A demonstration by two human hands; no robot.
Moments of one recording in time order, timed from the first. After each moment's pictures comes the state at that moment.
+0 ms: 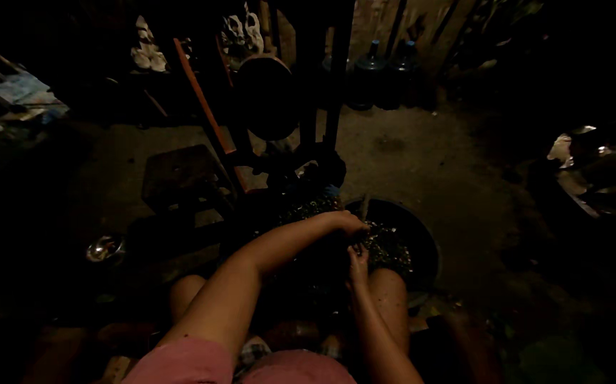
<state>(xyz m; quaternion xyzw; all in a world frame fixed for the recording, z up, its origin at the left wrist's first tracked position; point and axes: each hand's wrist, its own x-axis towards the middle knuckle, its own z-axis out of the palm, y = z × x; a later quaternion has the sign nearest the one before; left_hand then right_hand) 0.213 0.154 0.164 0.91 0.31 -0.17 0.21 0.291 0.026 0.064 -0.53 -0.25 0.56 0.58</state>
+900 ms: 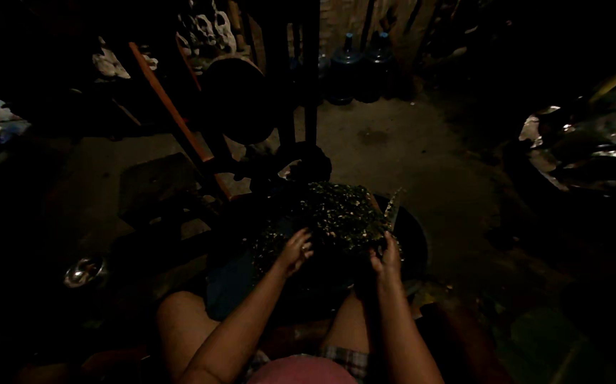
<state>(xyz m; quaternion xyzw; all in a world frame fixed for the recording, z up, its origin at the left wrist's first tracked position) 0.143 0.037 0.133 0.34 0.52 0.42 0.66 0.373 0.060 0.093 -0.52 -0.05 0.54 0.67</state>
